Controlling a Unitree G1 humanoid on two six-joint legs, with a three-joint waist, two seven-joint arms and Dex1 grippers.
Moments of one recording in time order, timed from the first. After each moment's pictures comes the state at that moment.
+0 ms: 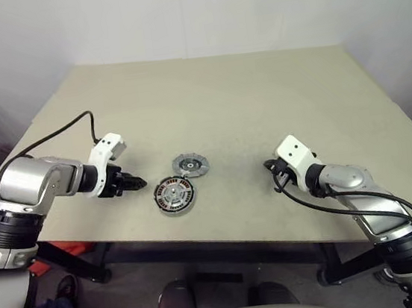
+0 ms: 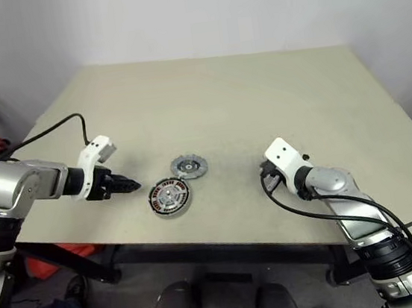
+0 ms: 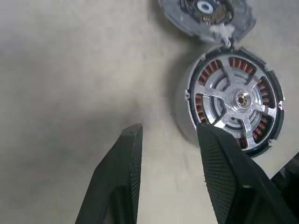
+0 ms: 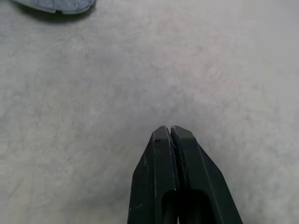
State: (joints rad) left arm -0.63 0.86 -0.17 -0.02 -0.53 1.30 -0.87; right arm -0.18 -0.62 0.13 -0.26 0.08 0.62 0.59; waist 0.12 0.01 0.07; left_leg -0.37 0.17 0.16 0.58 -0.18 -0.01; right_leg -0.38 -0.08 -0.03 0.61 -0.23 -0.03
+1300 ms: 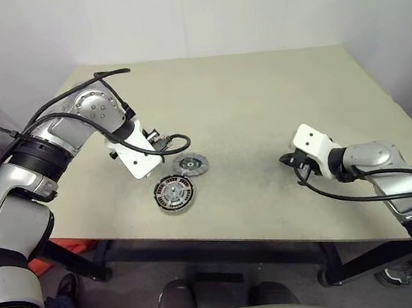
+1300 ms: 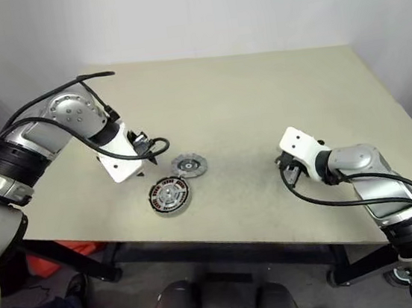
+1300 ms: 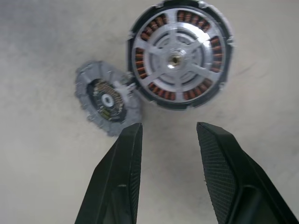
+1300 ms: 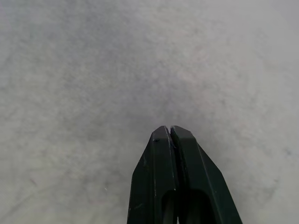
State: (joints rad) left arm -1.17 0.81 -0.75 0.47 0.06 -0.70 -1.61; right arm -0.27 -0.84 0.10 -0.21 0.09 0.60 0.84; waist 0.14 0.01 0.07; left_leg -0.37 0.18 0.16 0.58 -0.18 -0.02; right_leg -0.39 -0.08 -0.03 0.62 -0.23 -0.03
